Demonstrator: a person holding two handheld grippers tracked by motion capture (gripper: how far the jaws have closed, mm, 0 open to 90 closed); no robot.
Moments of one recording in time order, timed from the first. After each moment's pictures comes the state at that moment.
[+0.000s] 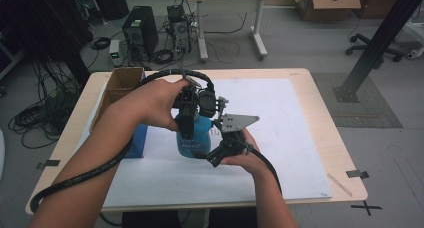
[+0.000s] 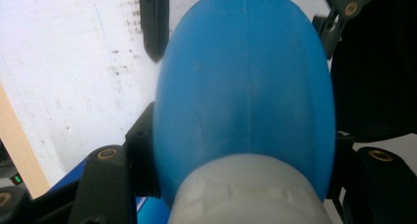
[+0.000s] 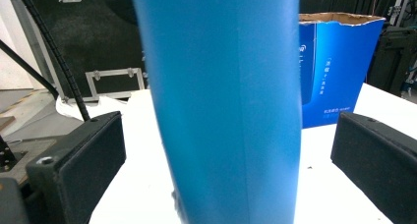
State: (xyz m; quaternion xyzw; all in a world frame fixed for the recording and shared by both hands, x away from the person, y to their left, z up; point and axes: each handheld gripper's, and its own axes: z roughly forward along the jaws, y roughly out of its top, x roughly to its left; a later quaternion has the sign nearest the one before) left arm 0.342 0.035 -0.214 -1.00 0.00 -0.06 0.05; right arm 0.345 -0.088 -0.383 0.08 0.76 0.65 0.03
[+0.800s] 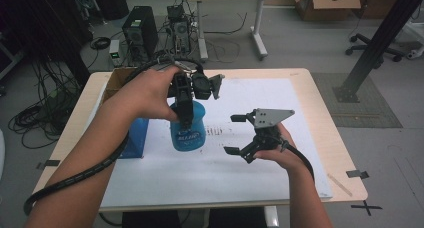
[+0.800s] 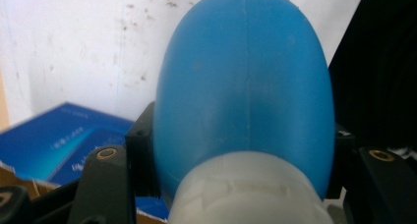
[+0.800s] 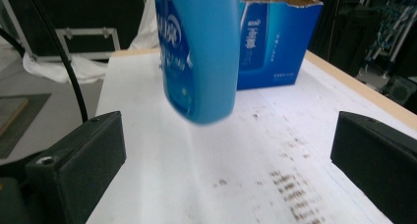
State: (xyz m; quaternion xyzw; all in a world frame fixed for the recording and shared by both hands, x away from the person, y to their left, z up) left arm 0.361 0.050 -0.185 -0.98 -0.17 -0.04 0.05; right arm 0.343 -0.169 -0.350 0.08 0.81 0.58 0.08
